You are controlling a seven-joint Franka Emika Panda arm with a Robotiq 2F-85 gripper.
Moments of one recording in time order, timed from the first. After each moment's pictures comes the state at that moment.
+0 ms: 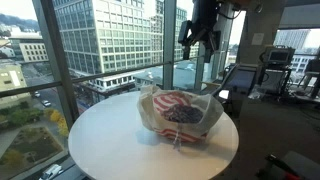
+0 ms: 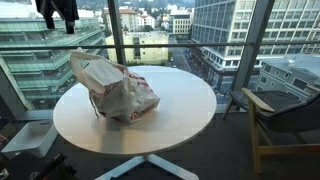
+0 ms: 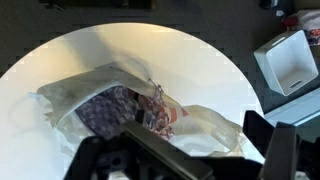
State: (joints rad) arm 0.16 -0.38 0.21 -2.19 0.22 1.83 0.26
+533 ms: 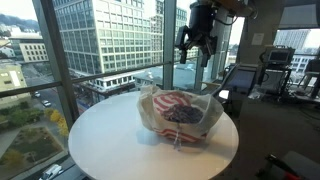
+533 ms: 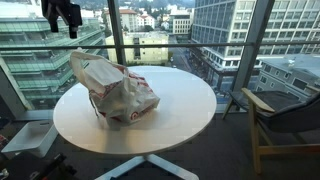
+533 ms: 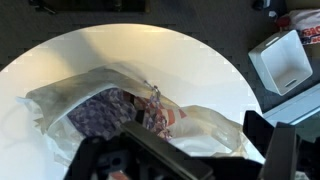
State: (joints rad) arm 0.16 -0.33 0.20 -2.19 0.25 1.85 0.26
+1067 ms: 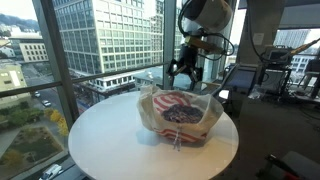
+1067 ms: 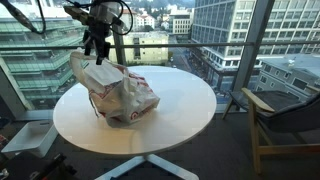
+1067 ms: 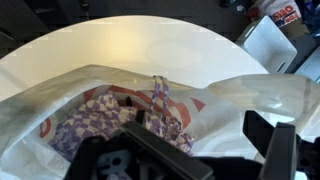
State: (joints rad) arm 0.11 0.04 0.11 -2.08 0.38 1.94 0.26
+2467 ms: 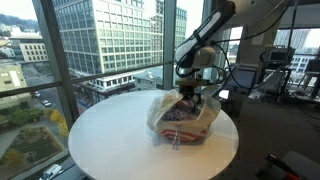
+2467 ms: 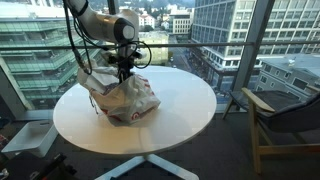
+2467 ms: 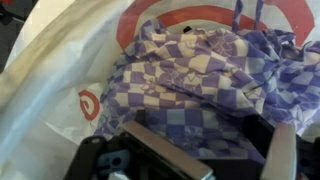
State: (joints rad) arm 0.13 0.38 0.02 -2.01 0.13 2.23 0.66
